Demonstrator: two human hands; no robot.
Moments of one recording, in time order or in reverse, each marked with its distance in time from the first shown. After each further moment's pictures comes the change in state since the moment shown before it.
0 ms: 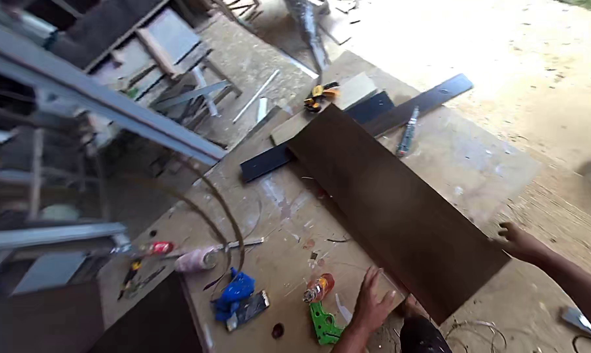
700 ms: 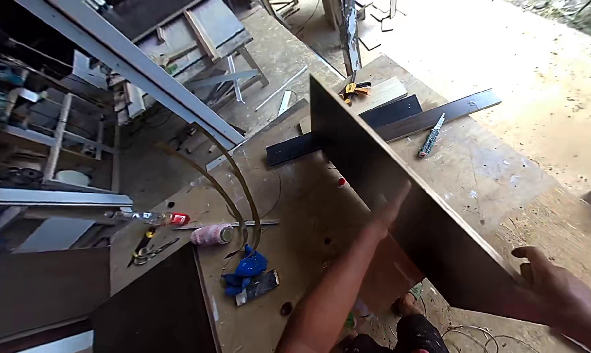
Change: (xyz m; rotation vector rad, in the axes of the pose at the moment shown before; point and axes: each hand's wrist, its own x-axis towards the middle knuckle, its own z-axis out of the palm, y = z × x) left_hand 0.094 0.180 -0.129 -0.578 0.037 -0.295; right_hand -0.236 -0.166 0.001 -0.212 0.208 -0.246
